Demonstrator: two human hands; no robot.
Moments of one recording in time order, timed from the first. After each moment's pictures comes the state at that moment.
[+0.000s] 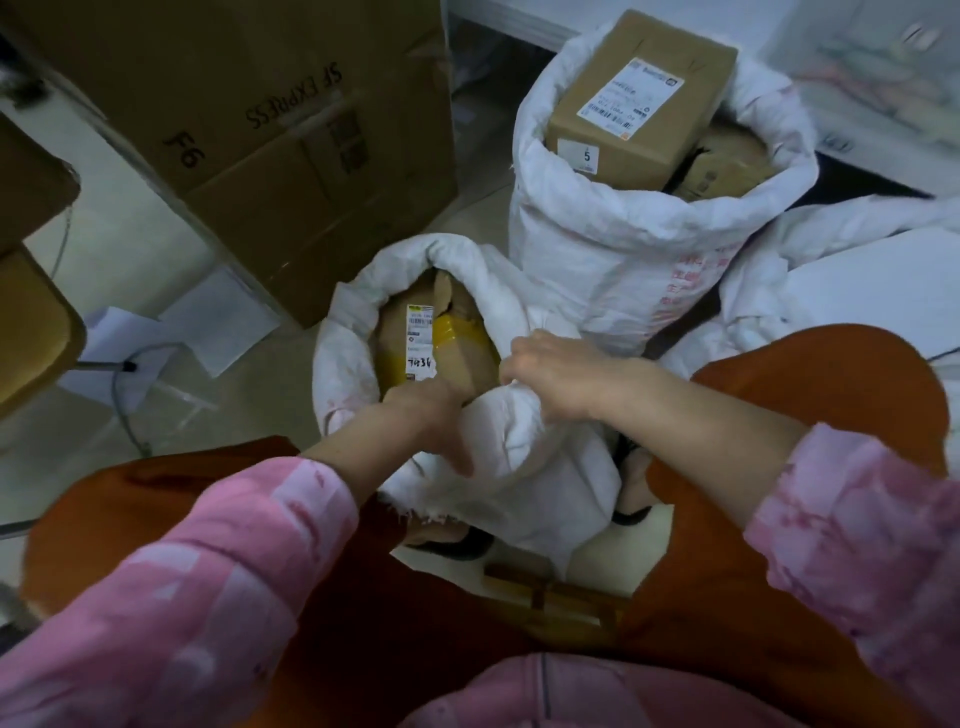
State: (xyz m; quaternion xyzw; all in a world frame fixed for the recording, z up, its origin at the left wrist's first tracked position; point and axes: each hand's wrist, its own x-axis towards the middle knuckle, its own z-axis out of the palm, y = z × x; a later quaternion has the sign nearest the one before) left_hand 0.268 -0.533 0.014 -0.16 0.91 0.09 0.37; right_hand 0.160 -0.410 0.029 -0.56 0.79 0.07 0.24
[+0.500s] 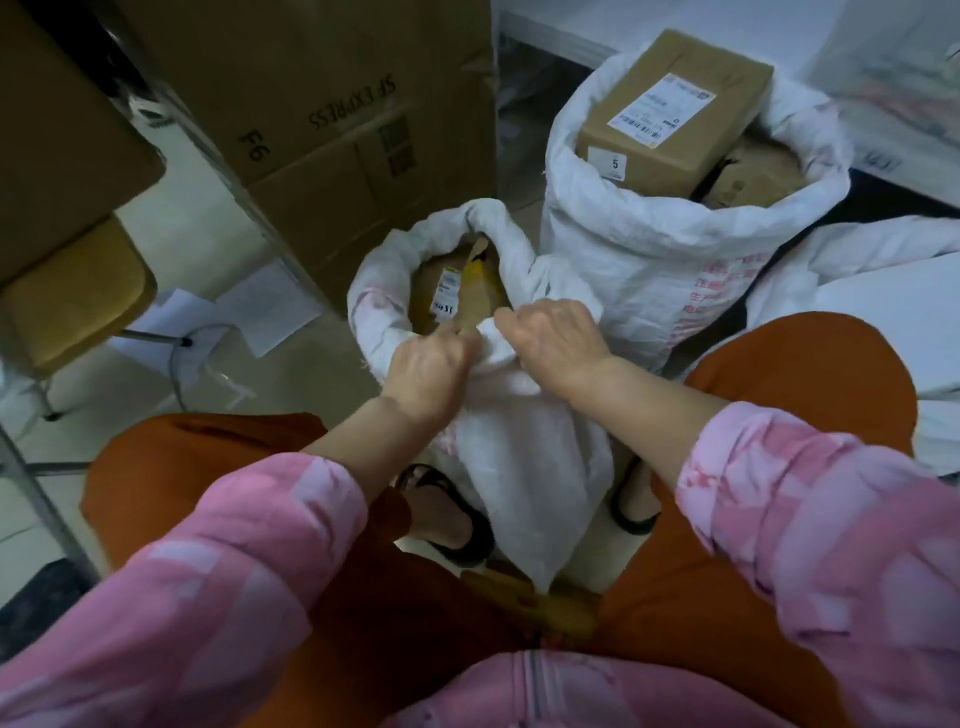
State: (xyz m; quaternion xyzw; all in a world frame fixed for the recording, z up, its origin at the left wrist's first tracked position) left_hand 0.290 -0.518 0.029 -0.15 0.99 0.03 0.01; right_hand 0.178 -0.414 0.034 -0.58 0.81 0.01 -0.04
